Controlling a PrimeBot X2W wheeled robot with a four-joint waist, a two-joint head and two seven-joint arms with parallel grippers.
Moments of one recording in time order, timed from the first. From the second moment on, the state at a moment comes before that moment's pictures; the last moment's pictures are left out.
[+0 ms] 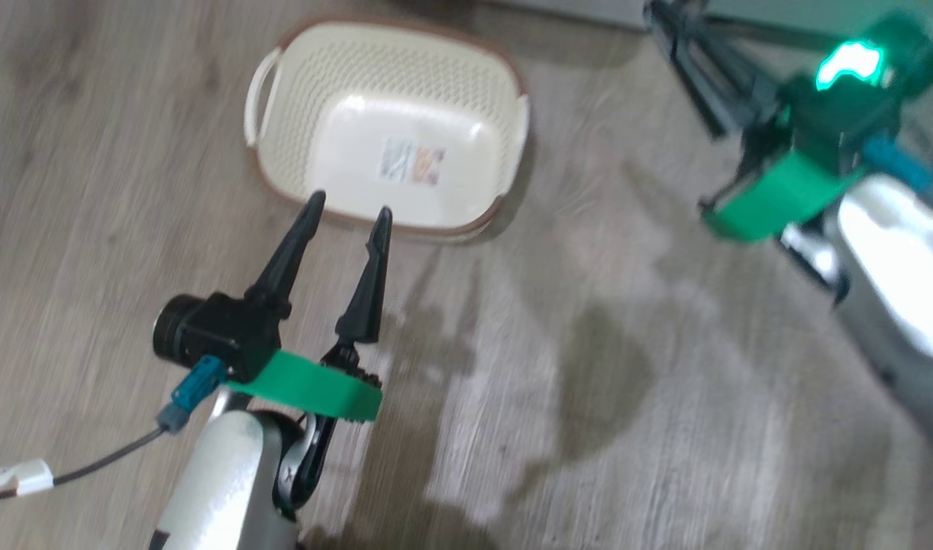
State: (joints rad) left arm -0.23 0.05 -0.27 0.02 -0.23 -0.05 -0.25; right arm -0.77 -0.42 0.54 0.20 0.28 0.13 -0.26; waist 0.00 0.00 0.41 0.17
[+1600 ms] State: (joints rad) left arm -0.37 0.04 -0.37 -0.04 -0.33 0.03 -0.25; right arm -1.71 -0.46 0.74 1.05 0.23 0.14 -0.26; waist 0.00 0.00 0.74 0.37
